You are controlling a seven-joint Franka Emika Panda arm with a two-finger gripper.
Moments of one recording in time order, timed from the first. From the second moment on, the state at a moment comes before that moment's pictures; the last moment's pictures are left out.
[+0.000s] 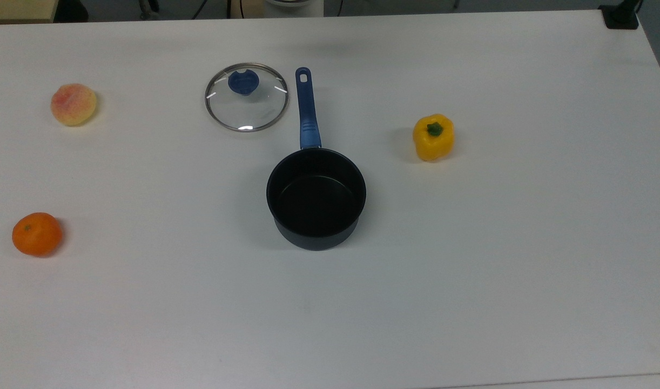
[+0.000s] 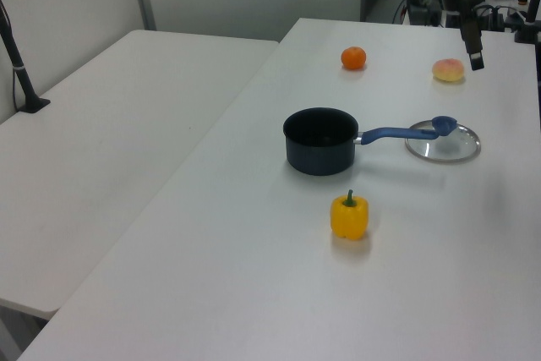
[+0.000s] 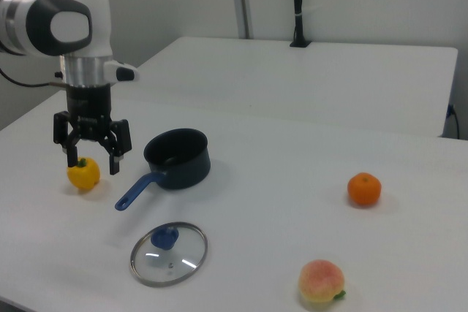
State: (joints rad) arm 0.09 -0.13 -0.01 -1.91 0.00 1.45 -0.16
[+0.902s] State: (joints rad) arm 0.05 -0.14 -0.06 -2.24 -0.06 2.02 -0.16
